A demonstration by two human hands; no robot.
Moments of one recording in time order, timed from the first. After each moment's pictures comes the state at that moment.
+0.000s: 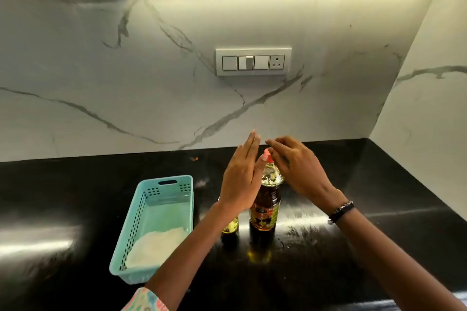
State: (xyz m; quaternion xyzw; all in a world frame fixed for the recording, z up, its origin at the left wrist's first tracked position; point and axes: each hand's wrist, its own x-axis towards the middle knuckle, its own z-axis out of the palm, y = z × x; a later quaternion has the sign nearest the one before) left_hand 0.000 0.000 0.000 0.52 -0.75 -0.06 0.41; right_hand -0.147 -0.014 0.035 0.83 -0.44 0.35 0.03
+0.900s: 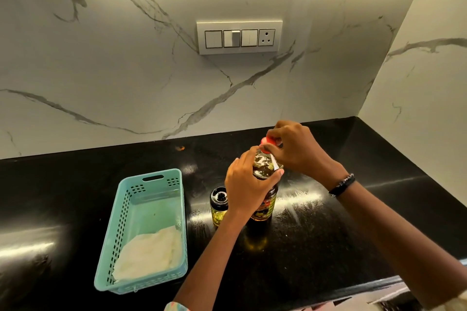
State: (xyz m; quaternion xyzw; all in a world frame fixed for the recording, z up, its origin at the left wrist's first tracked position) left_hand -0.019 -0.023 -0.053 0.59 -0.66 -0.09 0.45; right_hand -0.136 -0.041 0.049 0.82 -0.52 0.24 -0.03
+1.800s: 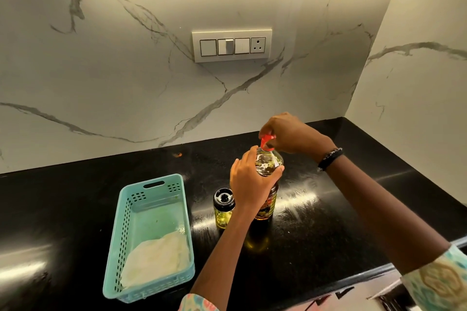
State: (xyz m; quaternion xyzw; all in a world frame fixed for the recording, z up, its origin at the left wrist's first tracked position) left_hand -0.018 -0.020 -0.050 0.58 -0.66 -0.13 0.46; right_hand -0.117 -0.046 0.082 0.81 -0.57 0.08 -0.07
